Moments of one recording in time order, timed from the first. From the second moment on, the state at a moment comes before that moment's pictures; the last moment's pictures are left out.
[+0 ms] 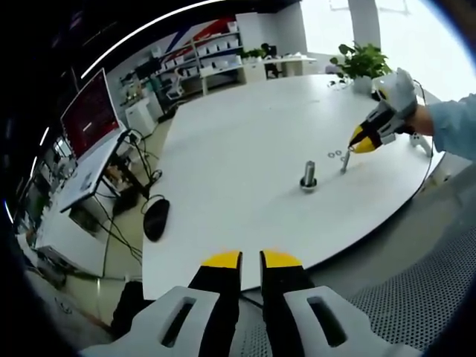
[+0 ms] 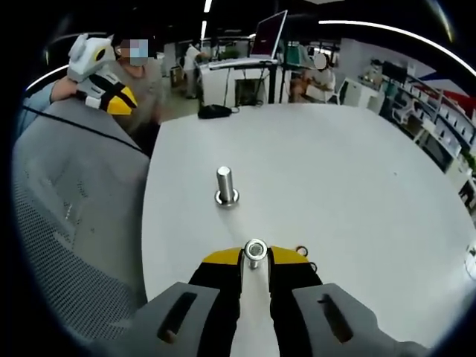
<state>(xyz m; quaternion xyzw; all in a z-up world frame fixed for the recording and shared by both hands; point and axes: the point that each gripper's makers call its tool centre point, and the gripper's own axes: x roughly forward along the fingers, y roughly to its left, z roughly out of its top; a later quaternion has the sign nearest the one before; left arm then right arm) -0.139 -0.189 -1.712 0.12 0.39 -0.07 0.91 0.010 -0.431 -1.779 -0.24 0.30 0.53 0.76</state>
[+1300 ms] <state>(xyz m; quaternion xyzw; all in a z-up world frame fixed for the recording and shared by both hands) -0.139 -0.189 -1.712 0.12 0.39 -0.07 0.91 0.012 -0.429 -1.804 -0.25 0.32 0.53 0.74</state>
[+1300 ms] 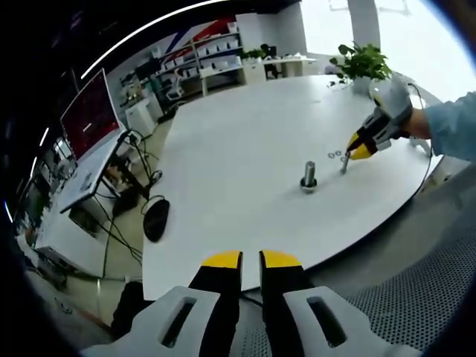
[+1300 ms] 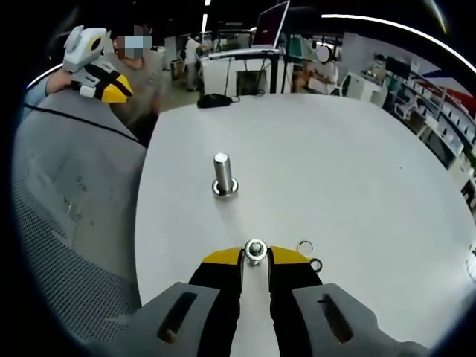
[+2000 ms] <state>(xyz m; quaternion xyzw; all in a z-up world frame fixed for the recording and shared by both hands) -0.139 -0.187 -1.715 0.12 0.40 -0.07 0.91 0.009 -0.427 -1.842 -0.28 0.35 0.53 0.72</state>
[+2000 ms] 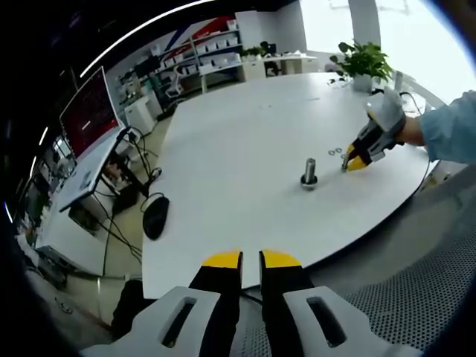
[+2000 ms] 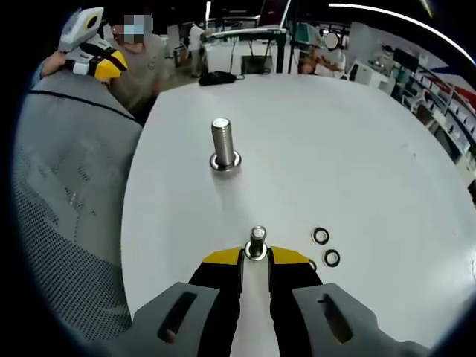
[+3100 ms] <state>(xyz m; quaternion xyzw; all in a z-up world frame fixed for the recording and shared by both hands) -0.140 -0.187 -1.716 0.13 0.40 -0.07 0.91 0.019 -0.467 -1.829 -0.23 0.34 0.49 0.76</state>
